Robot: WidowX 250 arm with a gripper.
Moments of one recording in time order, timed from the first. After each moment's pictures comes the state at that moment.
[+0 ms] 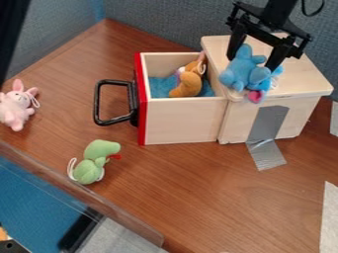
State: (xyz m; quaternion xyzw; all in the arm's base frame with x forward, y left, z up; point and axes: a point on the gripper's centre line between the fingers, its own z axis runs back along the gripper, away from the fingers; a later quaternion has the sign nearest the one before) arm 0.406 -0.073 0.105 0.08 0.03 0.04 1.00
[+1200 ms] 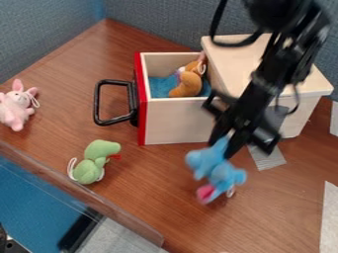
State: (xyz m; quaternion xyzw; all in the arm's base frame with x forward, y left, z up) arm 0.310 -0.094 0.029 0.09 0.08 -0.04 0.99
